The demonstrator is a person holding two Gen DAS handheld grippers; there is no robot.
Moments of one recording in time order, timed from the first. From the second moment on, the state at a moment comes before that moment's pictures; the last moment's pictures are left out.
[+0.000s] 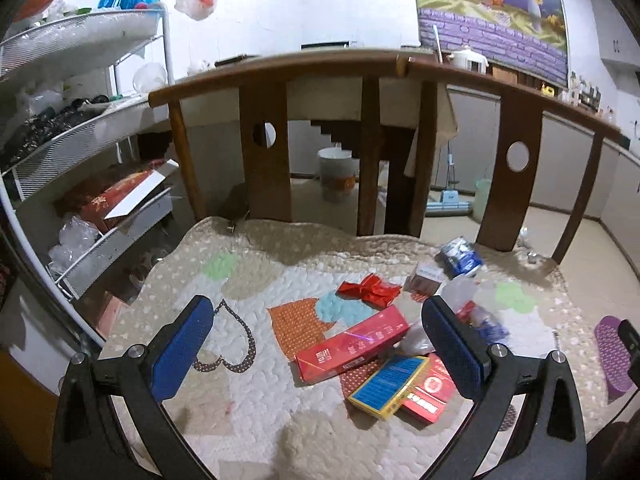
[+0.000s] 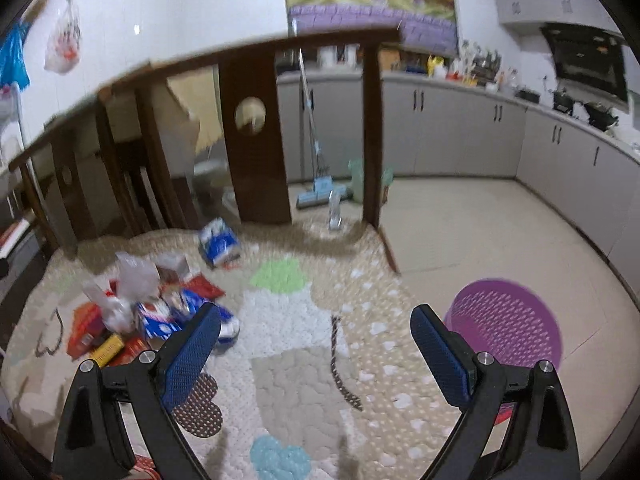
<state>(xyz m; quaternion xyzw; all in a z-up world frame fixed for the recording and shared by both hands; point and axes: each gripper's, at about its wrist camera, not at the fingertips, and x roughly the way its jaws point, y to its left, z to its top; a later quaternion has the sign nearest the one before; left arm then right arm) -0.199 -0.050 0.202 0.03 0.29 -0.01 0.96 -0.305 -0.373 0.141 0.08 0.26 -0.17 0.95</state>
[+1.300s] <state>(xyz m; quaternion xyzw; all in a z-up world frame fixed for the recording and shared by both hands) -0.249 0.023 0.191 0.03 0.33 0.00 0.94 -0.345 -0.315 0.161 0.07 0.29 -0.10 0.95</state>
